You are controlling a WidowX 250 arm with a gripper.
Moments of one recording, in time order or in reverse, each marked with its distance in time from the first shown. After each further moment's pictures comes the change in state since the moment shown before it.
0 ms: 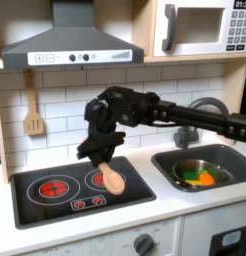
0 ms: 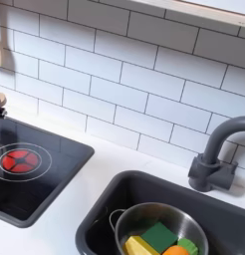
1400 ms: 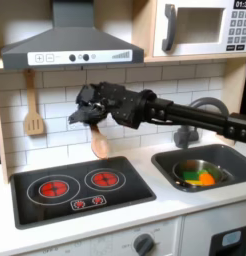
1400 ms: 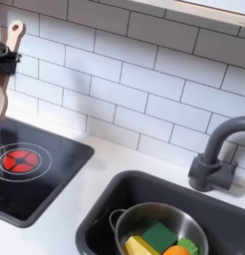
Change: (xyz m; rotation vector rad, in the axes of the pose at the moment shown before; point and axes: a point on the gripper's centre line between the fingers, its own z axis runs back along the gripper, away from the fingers) arm 0.073 -0.015 0.033 -0.164 -0.492 -0.077
